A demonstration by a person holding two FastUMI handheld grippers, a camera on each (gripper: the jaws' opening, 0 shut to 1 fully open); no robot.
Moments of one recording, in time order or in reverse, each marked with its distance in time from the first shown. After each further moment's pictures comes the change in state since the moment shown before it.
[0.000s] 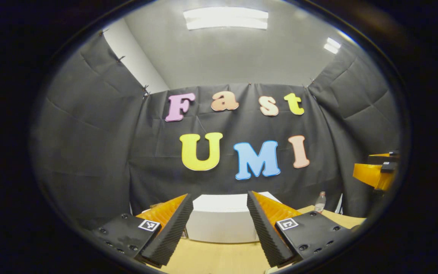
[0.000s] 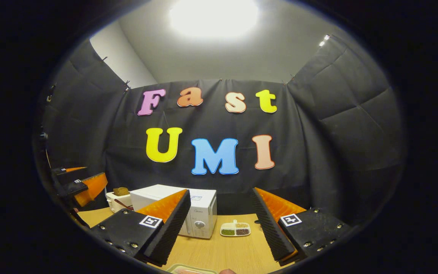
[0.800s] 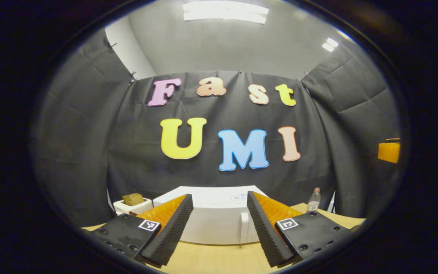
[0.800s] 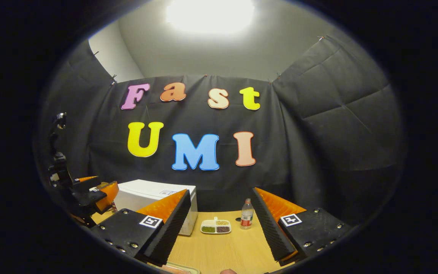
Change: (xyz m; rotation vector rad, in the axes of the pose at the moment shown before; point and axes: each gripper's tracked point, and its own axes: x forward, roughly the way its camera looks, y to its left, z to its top) left arm 0.090 -0.065 -0.084 -0.030 0.067 -0.098; right arm -0.001 -0.060 -0.012 -0.028 0.034 -0.140
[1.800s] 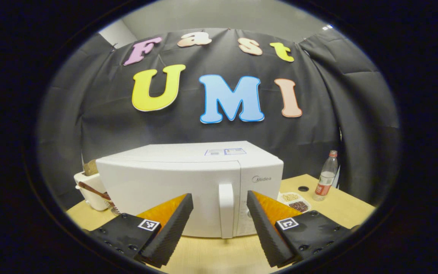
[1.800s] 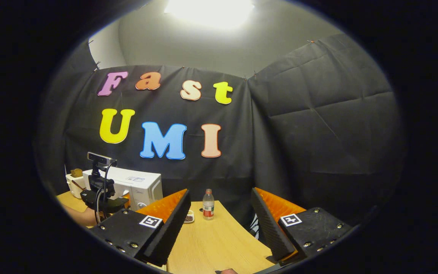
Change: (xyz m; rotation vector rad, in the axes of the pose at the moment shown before) left arm 0.144 -0.071 -0.174 0.015 0.282 -0.066; right arm -0.047 -0.085 -0.007 -0.081 0.071 -0.204
